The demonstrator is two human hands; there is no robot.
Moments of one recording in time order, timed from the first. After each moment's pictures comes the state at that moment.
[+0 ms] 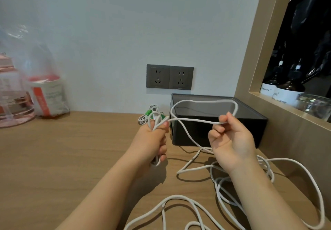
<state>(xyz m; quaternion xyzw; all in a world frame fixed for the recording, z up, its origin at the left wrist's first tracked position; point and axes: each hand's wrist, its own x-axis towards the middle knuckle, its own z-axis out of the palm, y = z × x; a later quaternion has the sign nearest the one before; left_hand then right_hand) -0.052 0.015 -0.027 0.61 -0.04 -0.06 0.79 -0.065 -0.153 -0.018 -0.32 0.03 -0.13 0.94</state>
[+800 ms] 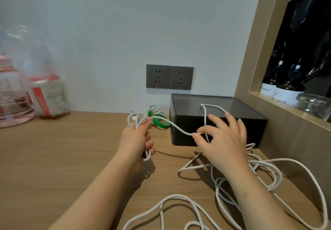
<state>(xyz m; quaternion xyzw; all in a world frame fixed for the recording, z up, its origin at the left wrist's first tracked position) -0.034 0.027 -0.038 0.53 0.07 0.02 0.84 -0.061 -0.154 -0.034 -0.96 0.01 -0.26 0.11</state>
